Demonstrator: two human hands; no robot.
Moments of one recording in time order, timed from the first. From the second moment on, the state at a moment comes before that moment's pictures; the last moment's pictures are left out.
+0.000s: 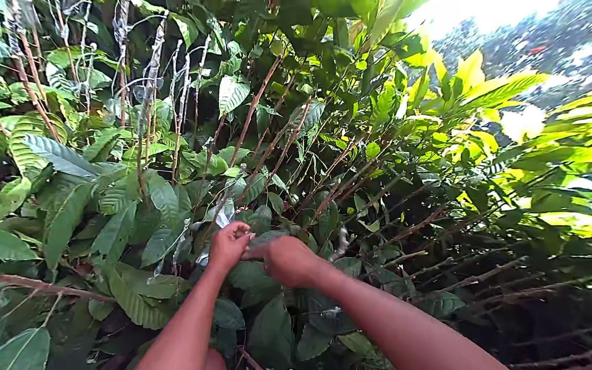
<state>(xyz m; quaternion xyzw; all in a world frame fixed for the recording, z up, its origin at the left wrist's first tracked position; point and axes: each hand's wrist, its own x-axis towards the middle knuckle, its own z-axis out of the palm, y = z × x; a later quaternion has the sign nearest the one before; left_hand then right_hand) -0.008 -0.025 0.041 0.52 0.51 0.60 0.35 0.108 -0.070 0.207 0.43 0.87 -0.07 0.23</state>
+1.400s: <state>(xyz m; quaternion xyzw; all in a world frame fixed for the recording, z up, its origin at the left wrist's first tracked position) 0.009 -0.031 0.046 0.63 0.49 0.58 0.16 0.131 -0.008 0.232 0.48 0.86 0.03 0.18</state>
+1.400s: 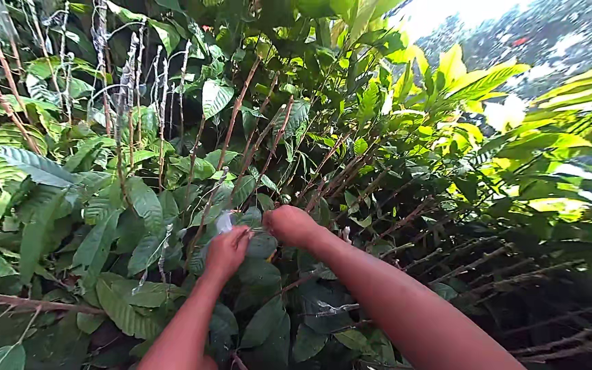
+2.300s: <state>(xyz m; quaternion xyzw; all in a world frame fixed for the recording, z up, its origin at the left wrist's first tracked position) 0.021 -0.034 0.057 0.65 0.49 0.54 0.19 0.146 -0.024 0.253 0.46 0.84 -0.27 -0.04</state>
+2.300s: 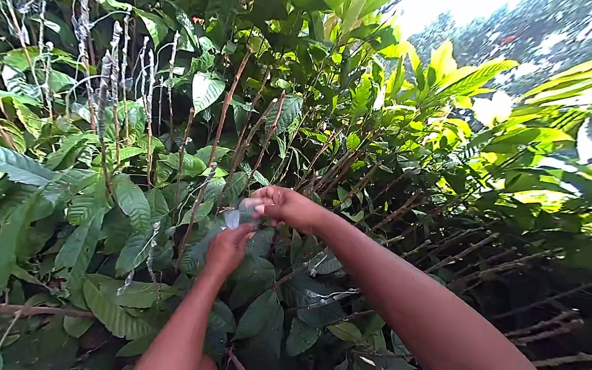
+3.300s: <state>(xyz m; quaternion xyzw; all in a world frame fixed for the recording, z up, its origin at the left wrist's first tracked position) 0.015 -0.039 0.080 0.57 0.45 0.64 0.26 0.121 -0.045 0.229 0.44 0.88 0.08 0.18</state>
